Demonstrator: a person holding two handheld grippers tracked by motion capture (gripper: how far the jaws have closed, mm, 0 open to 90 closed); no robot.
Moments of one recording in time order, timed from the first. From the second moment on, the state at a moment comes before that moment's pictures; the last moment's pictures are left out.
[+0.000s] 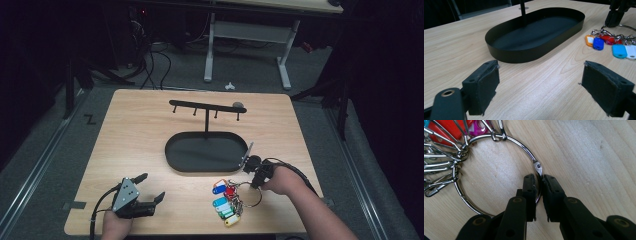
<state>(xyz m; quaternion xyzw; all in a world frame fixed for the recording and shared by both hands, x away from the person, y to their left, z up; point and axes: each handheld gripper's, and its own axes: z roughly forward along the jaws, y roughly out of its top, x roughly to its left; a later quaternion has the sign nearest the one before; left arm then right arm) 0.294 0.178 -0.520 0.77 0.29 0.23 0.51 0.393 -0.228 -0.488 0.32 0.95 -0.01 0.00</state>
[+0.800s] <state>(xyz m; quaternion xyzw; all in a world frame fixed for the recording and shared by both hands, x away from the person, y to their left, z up) 0.293 0.183 -0.519 0.77 0.29 0.23 0.52 0.391 -0.235 -0.451 0.33 0.94 0.04 0.00</state>
